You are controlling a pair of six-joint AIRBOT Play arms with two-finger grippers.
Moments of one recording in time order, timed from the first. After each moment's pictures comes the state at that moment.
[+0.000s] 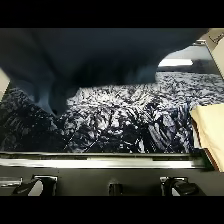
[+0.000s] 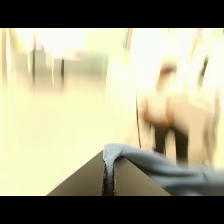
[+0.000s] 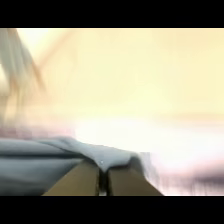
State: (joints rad) left arm 0.34 -0.79 1.87 0.71 -0.87 -1.27; right arm 0.14 -0.86 1.82 -1.42 0.95 1.69
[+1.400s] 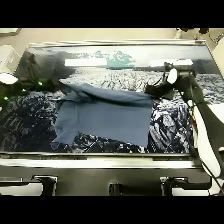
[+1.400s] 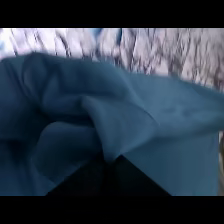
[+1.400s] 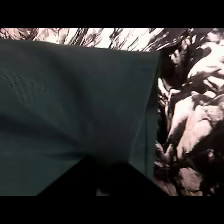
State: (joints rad) left arm 0.11 -1.54 1.38 0.71 -1.08 -1.19; right arm 0.14 -1.58 1.51 -1.46 1.20 1.92
